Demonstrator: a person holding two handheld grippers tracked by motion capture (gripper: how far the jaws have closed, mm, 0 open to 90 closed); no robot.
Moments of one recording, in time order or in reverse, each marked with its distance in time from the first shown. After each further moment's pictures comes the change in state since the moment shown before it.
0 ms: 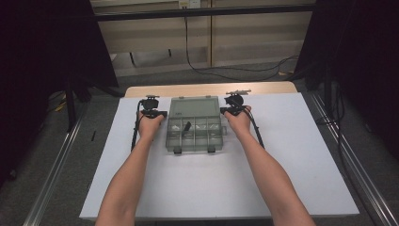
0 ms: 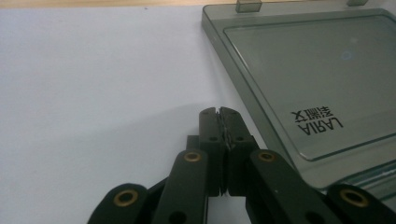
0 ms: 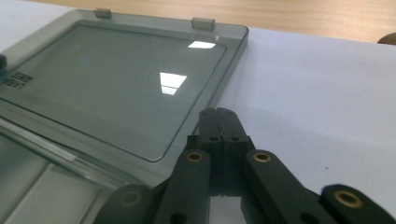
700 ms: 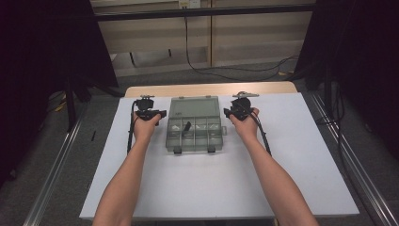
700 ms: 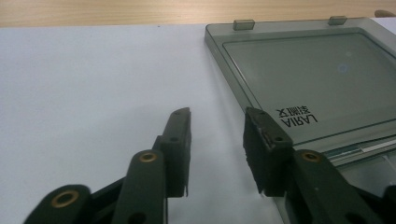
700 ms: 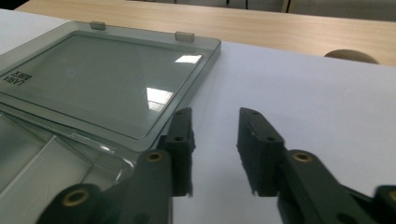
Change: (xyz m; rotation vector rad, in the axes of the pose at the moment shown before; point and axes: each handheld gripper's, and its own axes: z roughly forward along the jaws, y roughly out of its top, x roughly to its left) left arm -0.001 -0.004 -0.027 -0.056 0.017 0.016; right arm -0.006 -0.013 -0.028 -0.095 -0.046 -0.025
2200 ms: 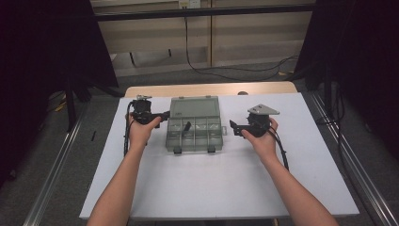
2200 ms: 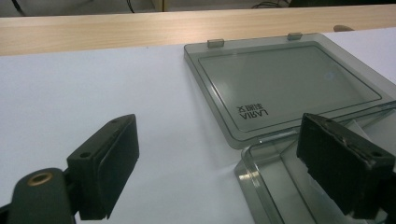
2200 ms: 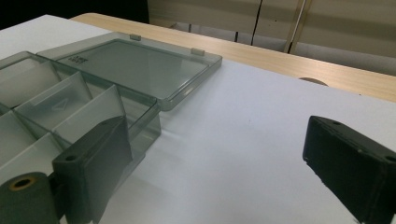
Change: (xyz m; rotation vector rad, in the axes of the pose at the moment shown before) left arm -0.014 -0.002 -0.043 -0.062 -0.019 0.020; right arm -0.009 -0.035 -0.073 -0.177 0.036 -0.149
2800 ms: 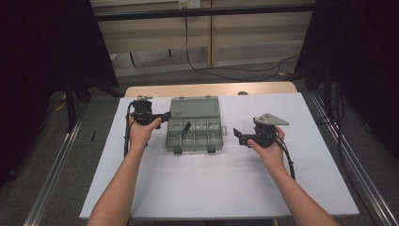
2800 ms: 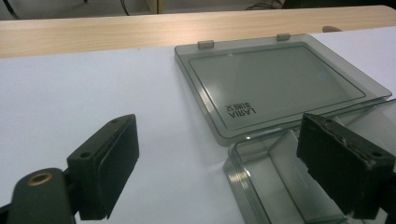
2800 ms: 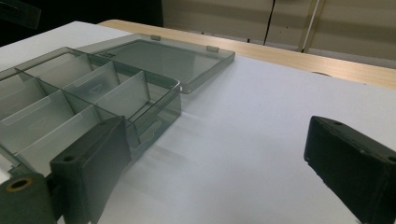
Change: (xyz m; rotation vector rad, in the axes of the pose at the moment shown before) left arm -0.005 0.000 -0.006 -0.012 -0.021 0.010; right arm 0.003 -0.020 -0.030 -0.044 0.054 0.005
